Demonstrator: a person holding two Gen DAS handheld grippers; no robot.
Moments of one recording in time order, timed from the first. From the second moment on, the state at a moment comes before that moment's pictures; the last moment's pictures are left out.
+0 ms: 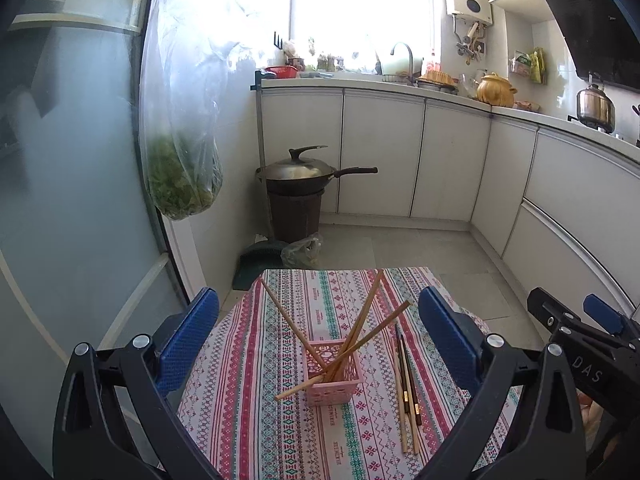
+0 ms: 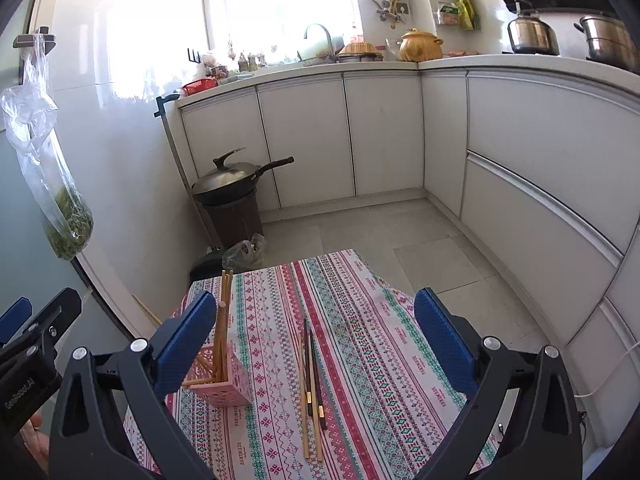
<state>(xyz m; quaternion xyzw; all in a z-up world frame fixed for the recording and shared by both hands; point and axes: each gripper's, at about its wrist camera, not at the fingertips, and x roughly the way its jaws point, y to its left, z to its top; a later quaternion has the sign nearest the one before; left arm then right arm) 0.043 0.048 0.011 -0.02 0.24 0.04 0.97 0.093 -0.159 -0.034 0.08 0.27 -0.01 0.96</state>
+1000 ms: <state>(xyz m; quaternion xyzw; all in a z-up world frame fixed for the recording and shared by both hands) 0.181 -0.125 -0.161 0.08 0.53 -0.12 0.83 0.111 -0.367 -0.120 0.41 0.39 -0.08 0.82</state>
